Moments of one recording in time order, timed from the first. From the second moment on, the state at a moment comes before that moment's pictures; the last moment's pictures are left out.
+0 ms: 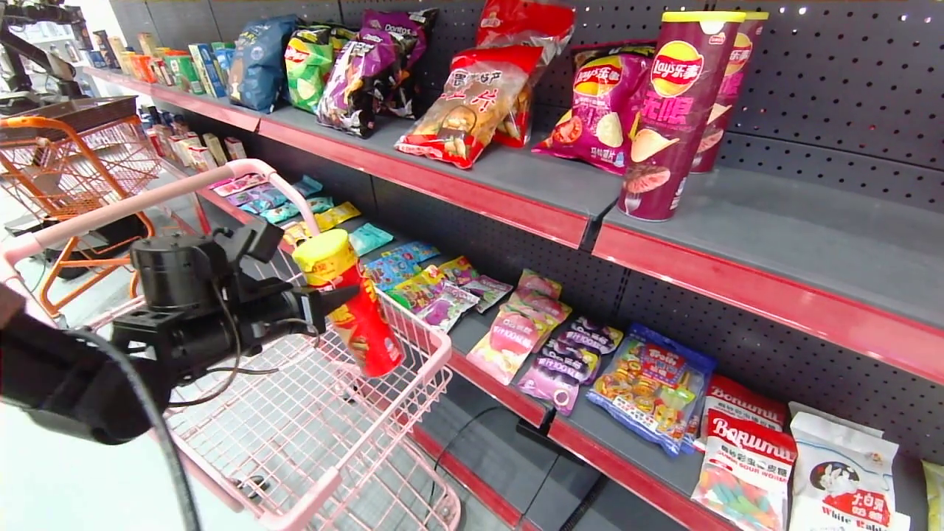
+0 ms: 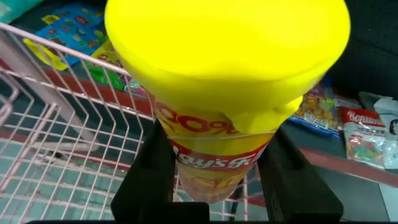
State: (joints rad) left arm -0.16 1.85 -0.66 -0.93 -0.41 -0.15; right arm 0.00 0.00 0.00 0.00 0.01 -0.01
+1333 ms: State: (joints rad) left arm 0.03 0.64 -0.63 0.10 -0.34 0.03; right arm 0.00 0.00 0.00 0.00 0.01 0.00
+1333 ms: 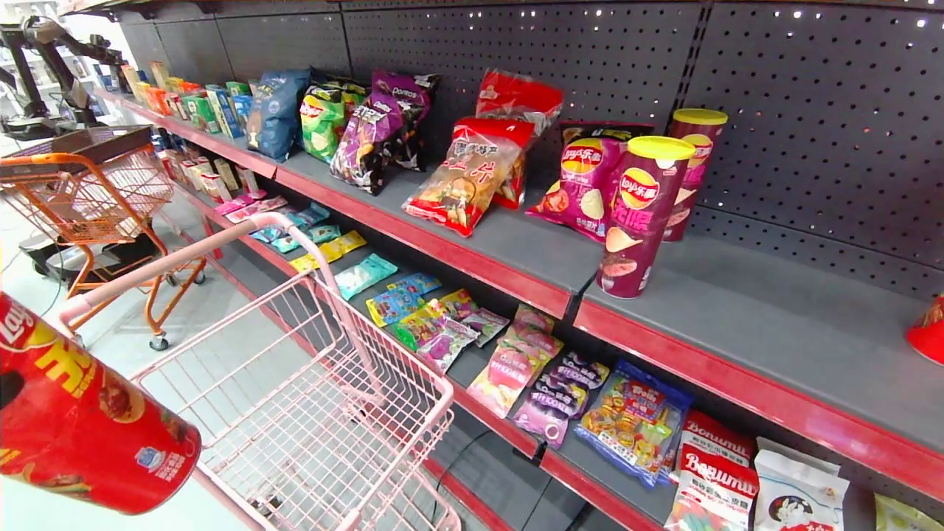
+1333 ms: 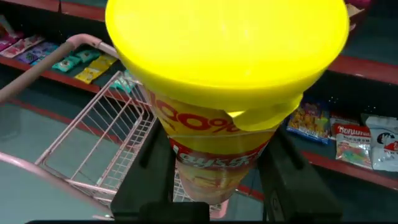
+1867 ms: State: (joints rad) left arm 0.03 0.62 -0.62 0.07 -0.28 0.08; right arm 0.00 0.00 0.00 0.00 0.01 0.00
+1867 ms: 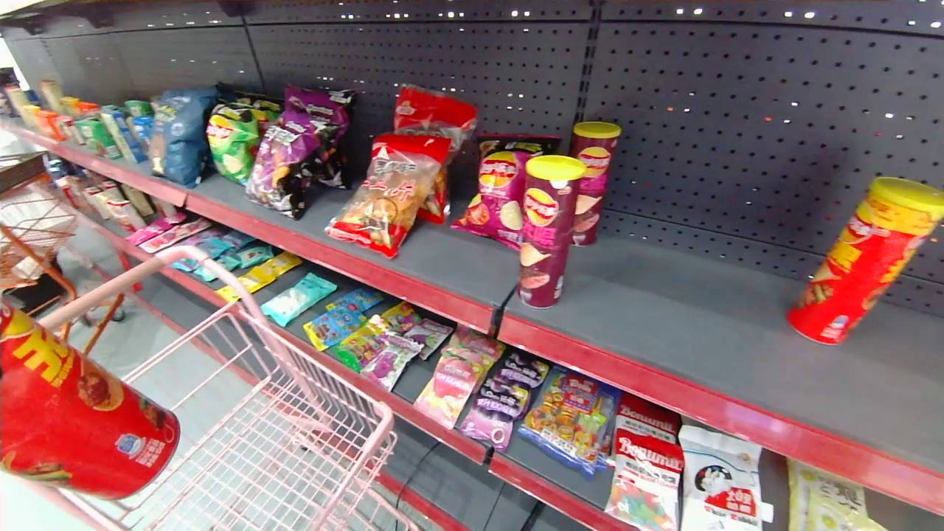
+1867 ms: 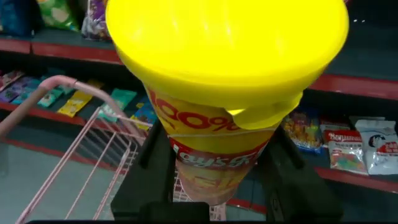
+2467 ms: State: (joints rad) left arm 0.03 0.61 -0.62 0.07 -0.28 0.08; right arm 0.00 0.00 0.00 0.00 0.01 0.00
